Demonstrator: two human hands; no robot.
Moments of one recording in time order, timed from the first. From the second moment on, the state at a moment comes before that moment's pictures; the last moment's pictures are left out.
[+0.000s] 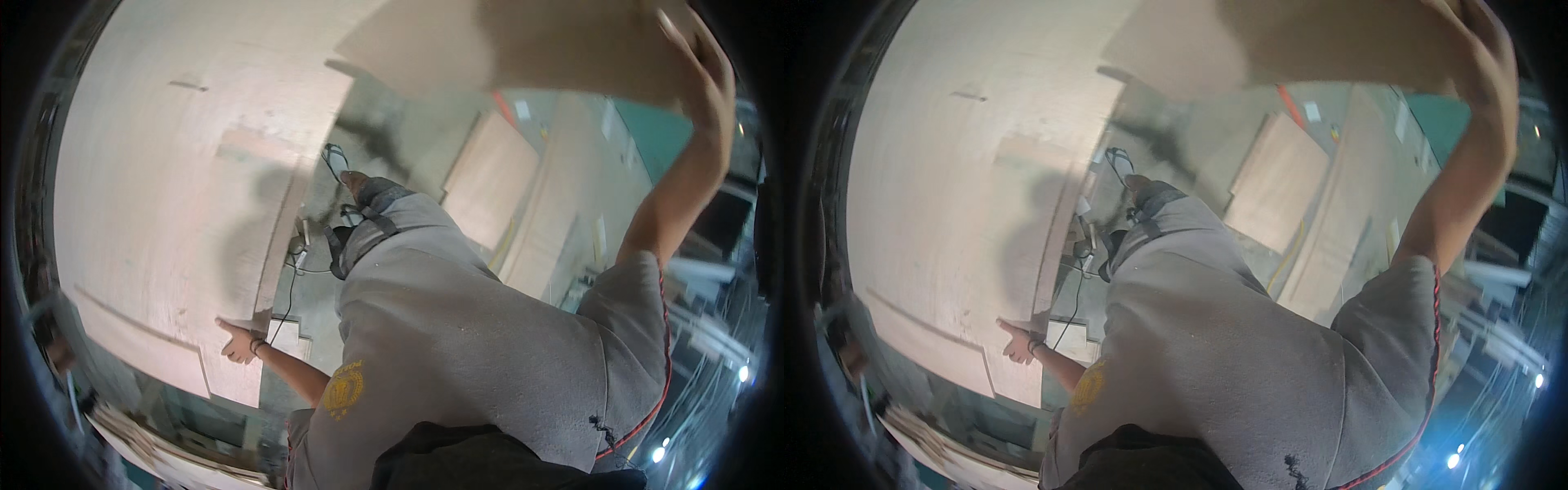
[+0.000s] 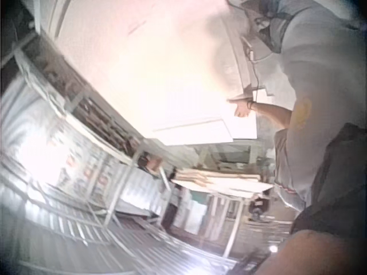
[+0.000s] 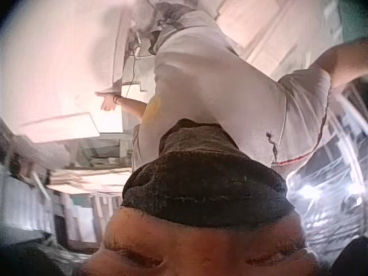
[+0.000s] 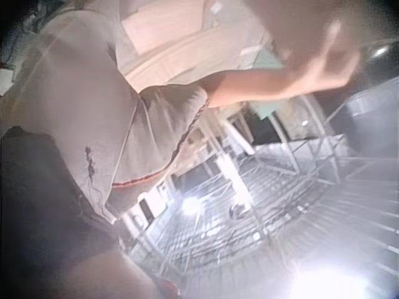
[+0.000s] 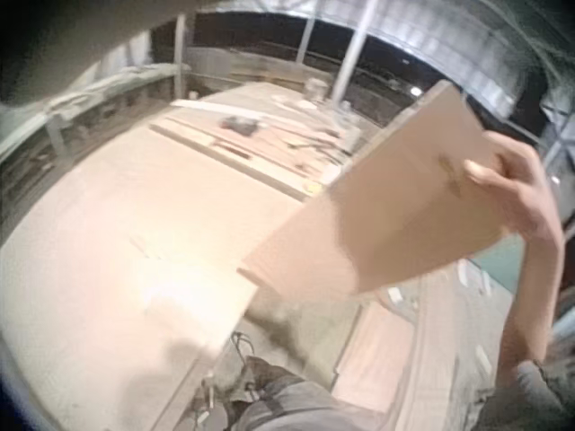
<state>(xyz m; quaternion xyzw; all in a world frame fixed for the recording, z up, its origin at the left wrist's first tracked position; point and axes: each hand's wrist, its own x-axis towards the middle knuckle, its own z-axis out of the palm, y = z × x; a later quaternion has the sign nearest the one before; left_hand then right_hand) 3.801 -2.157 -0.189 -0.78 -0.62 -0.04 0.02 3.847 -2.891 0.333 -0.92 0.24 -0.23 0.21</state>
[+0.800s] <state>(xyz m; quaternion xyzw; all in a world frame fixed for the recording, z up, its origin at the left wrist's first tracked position) 3.819 -2.358 -0.156 -0.88 -0.48 0.03 -0.03 3.466 -3.044 -0.274 -0.77 0.64 0.07 0.05</state>
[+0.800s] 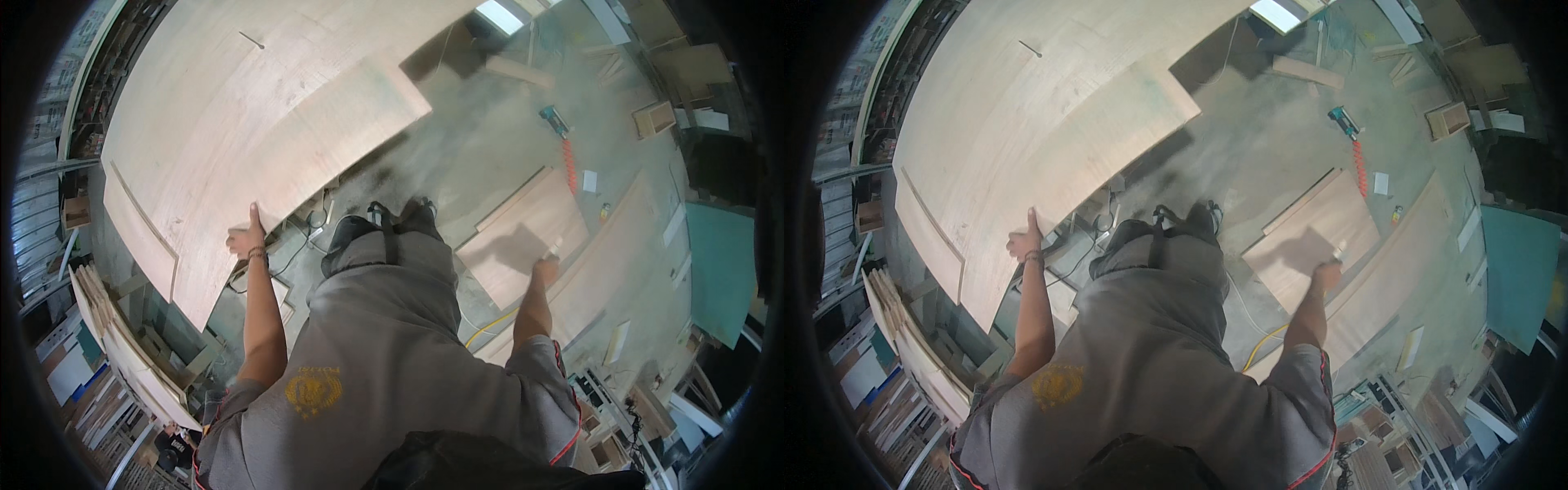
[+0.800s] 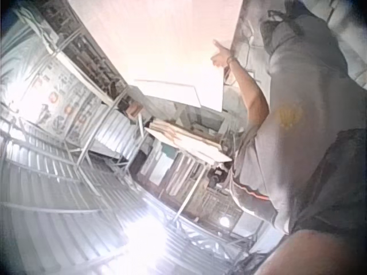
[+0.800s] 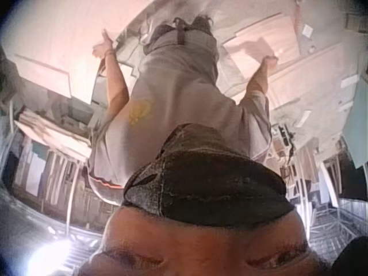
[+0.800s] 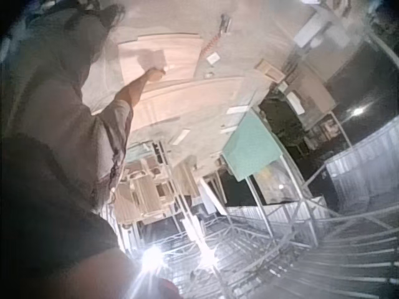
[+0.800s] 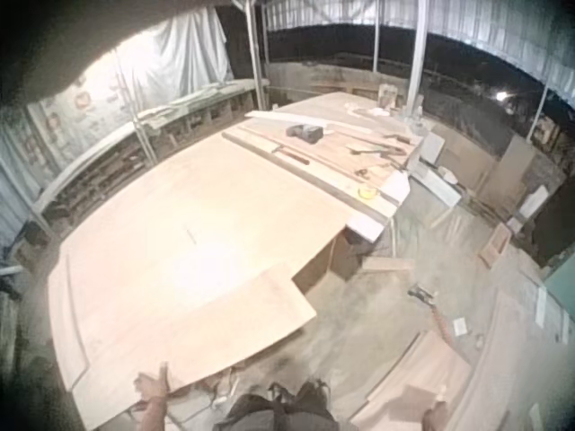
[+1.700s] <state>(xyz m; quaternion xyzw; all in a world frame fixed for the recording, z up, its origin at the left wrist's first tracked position) 3.882 -2.544 -0.160 -0.95 -0.11 -0.02 -0.28 3.980 -2.904 -0.153 -0.97 -0.20 -0.03 0.12</state>
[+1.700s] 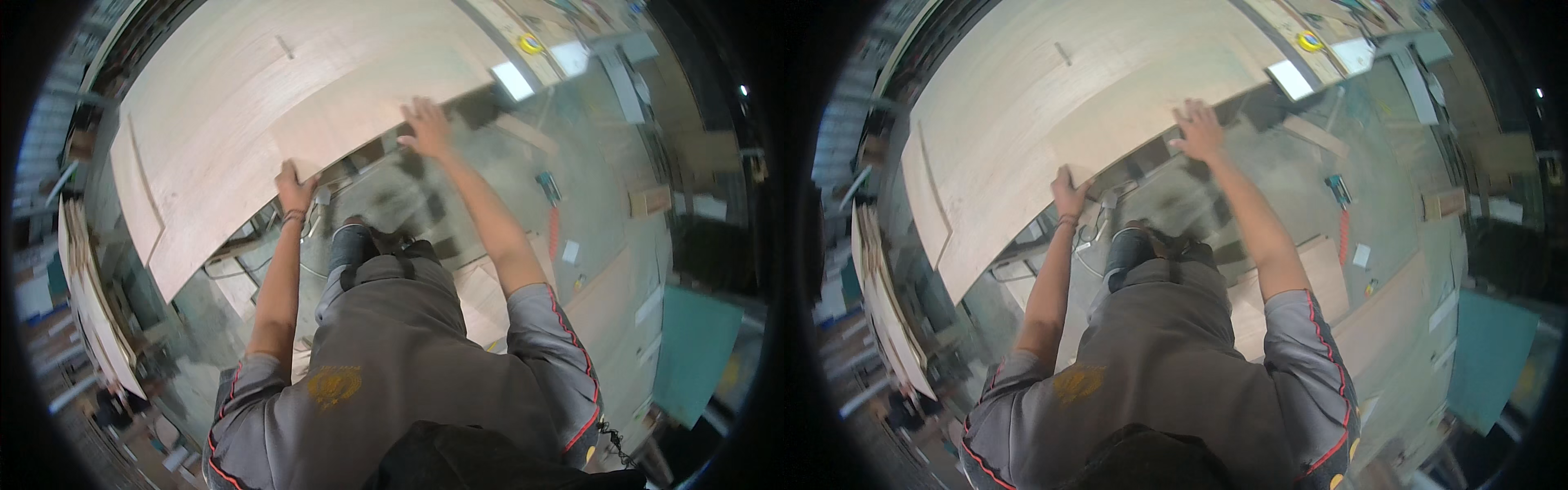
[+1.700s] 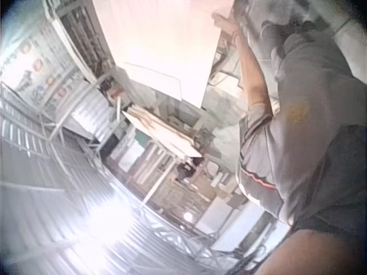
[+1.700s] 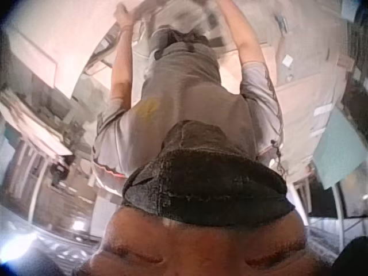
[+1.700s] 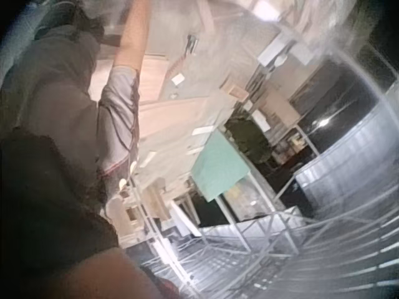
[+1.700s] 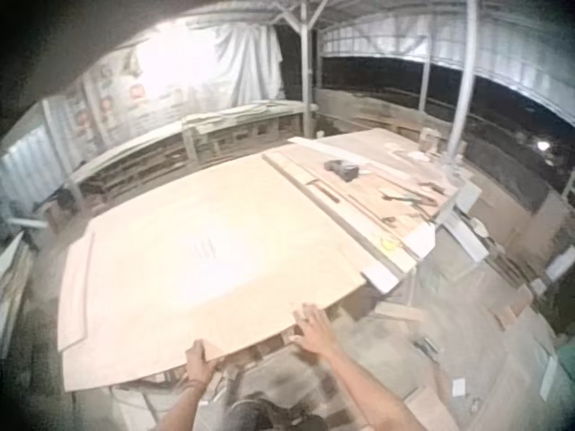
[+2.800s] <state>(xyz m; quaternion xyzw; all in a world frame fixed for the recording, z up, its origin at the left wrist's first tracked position) 4.079 -2.725 -0.159 -0.94 0.17 -0.10 -0.27 4.166 -2.945 -0.117 -0.98 -0.16 0.11 -0.07</state>
